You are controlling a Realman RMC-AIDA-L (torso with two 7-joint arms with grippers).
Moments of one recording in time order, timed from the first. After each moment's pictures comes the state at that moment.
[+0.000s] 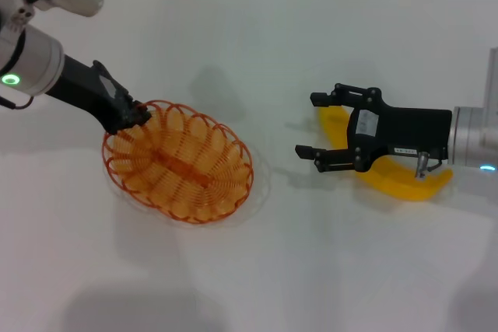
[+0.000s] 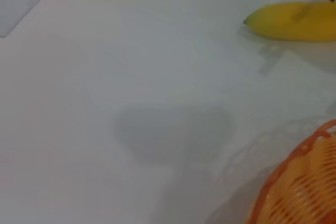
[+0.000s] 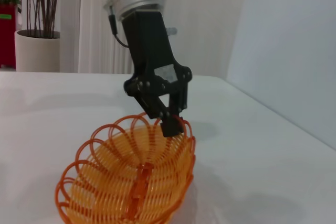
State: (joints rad) left arm -0.78 -2.03 1.06 0.94 2.54 1.38 -1.87; right arm 0.57 2.04 -0.83 -0.39 -1.84 -1.35 0.83
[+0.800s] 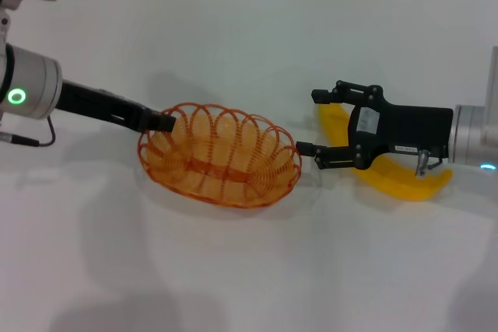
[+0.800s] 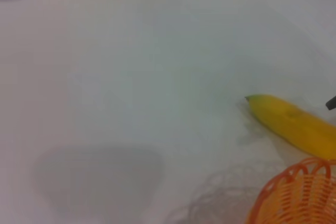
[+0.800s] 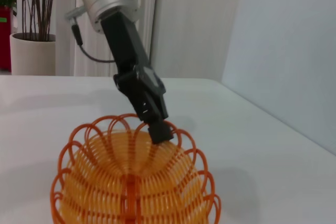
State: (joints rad) left arm -0.68 -2.03 1.04 0.93 2.29 1.40 -2.24; right arm 0.57 2.04 -0.82 -0.39 -1.84 -1.35 0.83
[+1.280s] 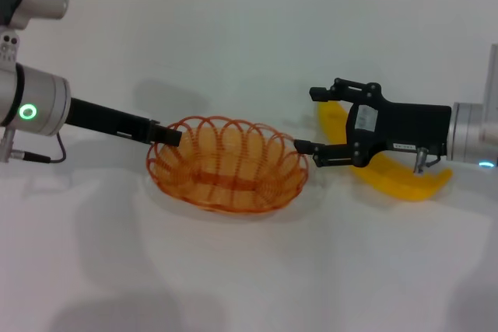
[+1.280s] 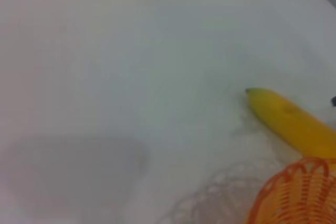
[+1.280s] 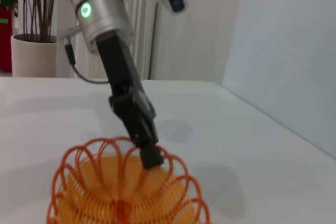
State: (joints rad) left arm -0.70 -2.02 1.03 0.78 2.25 1.35 -2.25; right arm 0.57 2.04 -0.82 -0.39 -1.84 -1.35 0.83
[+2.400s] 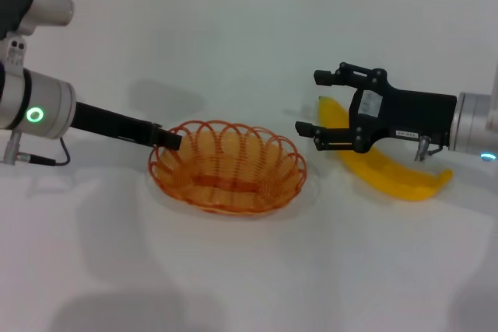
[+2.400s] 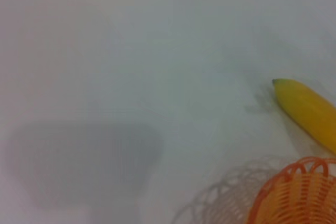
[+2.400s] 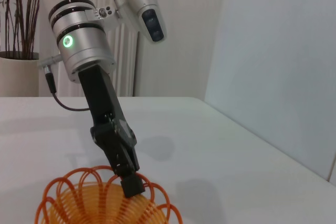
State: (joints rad) left arm -0.73 -2.01 1.03 0.70 2.26 1.30 -2.25; right arm 0.57 2.04 -0.82 -0.39 -1.77 -1.35 0.84
